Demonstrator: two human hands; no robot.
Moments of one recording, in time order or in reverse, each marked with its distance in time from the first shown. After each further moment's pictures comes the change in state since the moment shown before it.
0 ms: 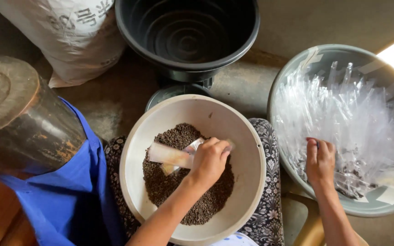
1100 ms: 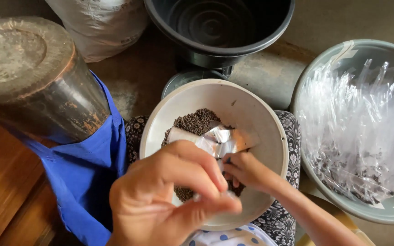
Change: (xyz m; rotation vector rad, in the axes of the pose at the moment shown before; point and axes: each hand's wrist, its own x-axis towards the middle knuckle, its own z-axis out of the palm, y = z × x) left_hand -0.055 0.141 -0.218 -0.818 0.232 0.020; right_hand -0.037 -0.226 0.045 0.364 -1.228 0.145
